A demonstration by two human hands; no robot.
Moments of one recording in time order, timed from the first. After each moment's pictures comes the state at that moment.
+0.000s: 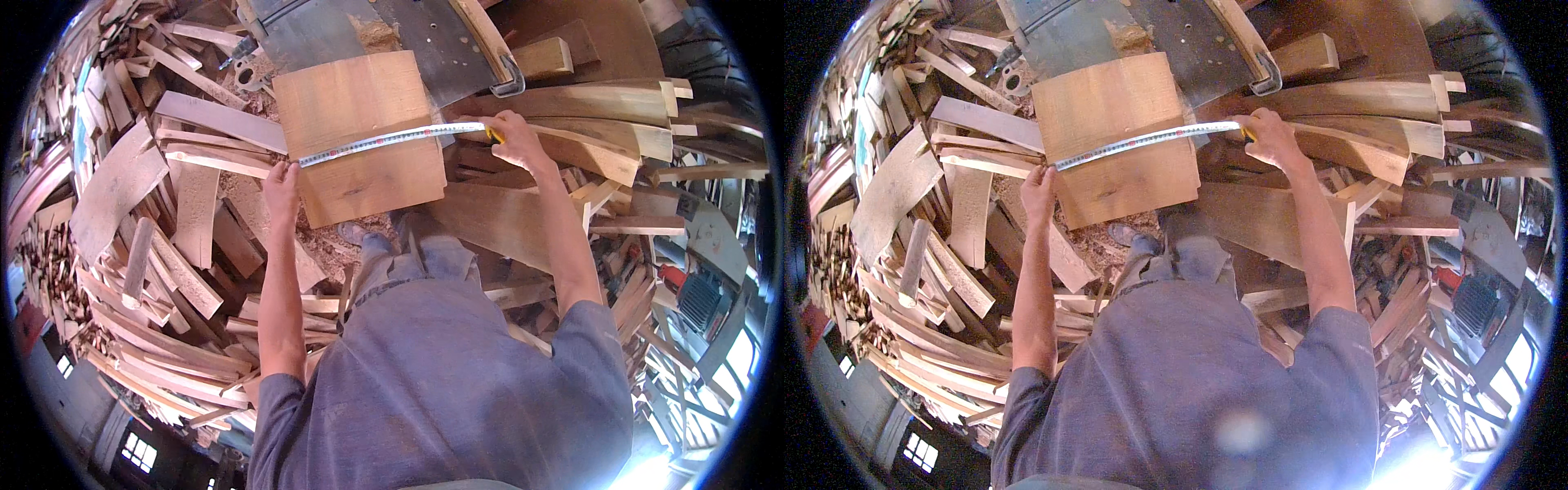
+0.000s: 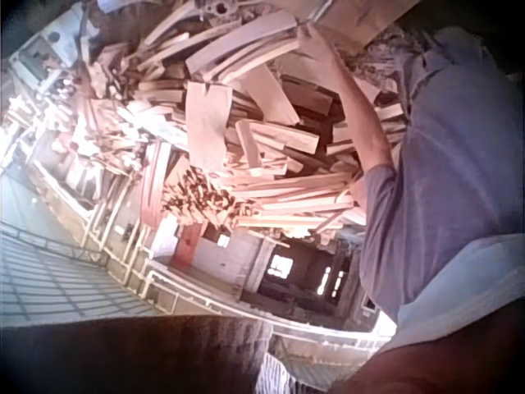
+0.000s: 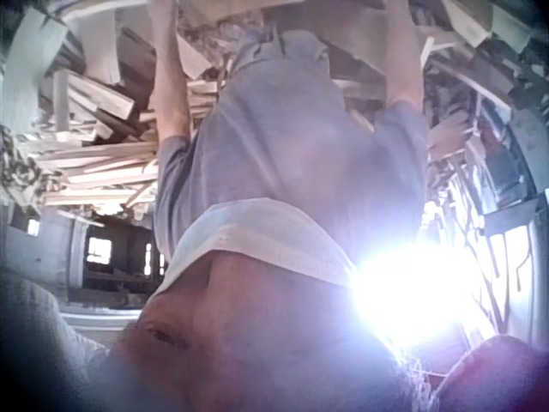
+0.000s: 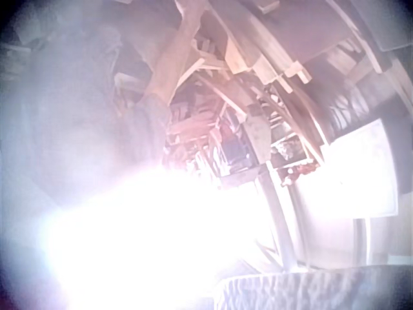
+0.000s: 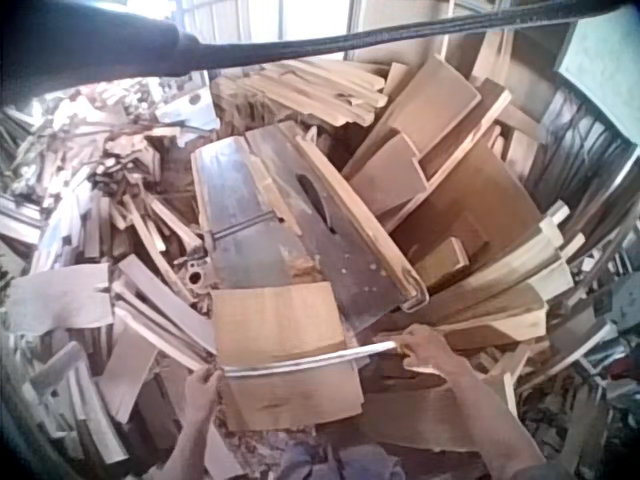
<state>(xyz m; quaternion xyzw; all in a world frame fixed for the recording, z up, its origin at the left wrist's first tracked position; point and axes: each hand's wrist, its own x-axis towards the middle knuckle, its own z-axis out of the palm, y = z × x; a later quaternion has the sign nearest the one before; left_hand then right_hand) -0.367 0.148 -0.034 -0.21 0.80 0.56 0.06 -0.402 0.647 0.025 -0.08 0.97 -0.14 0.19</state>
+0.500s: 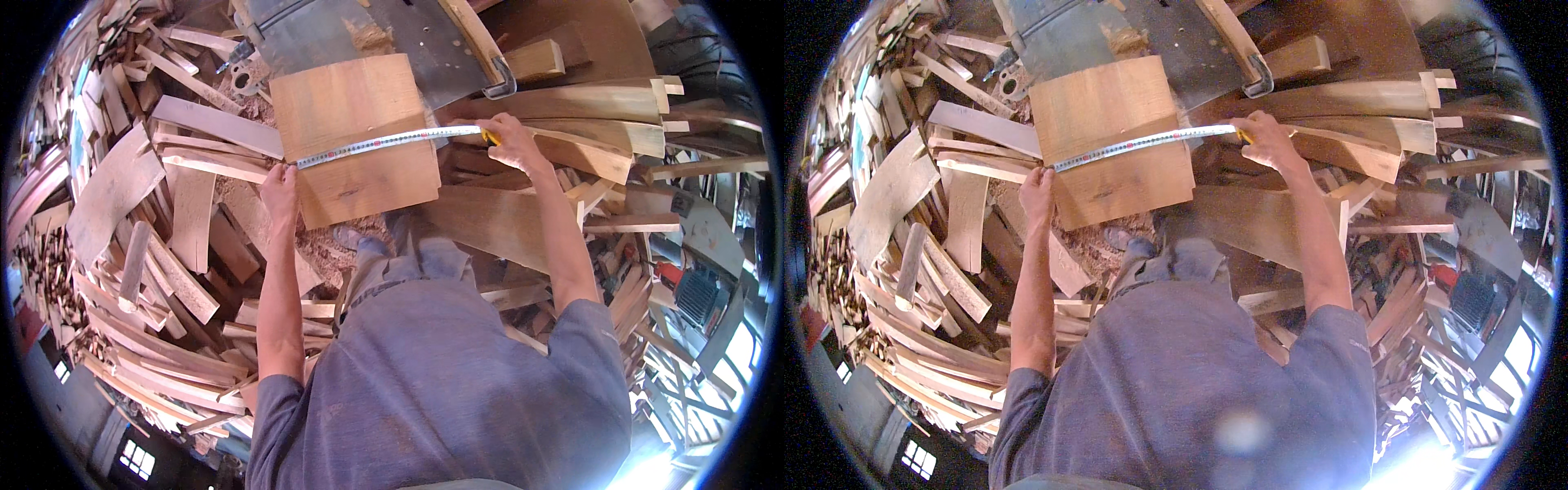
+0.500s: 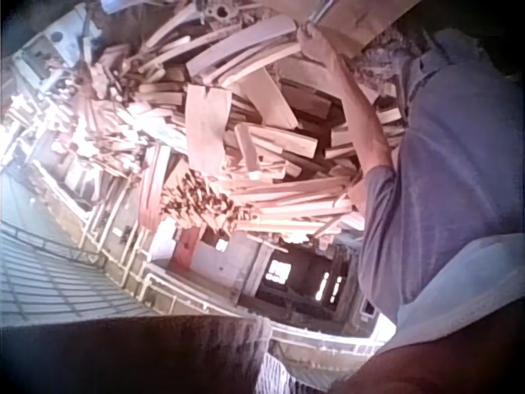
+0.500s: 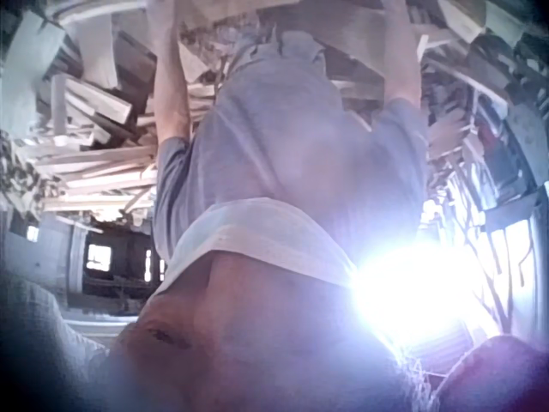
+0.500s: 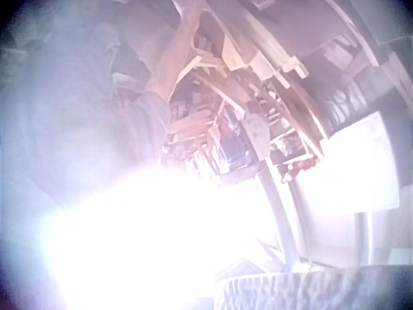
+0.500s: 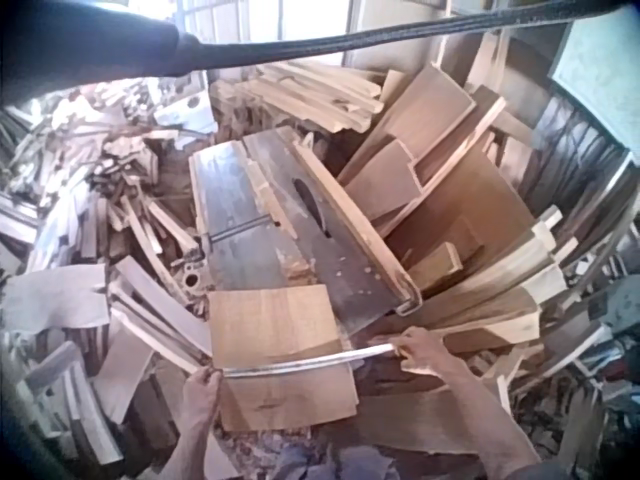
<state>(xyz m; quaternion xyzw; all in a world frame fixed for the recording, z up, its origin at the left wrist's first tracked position) -0.365 0.159 -0.026 -0.19 0.89 0.42 0.00 -0.398 0.652 0.033 -0.08 0.96 -0.16 0.20</state>
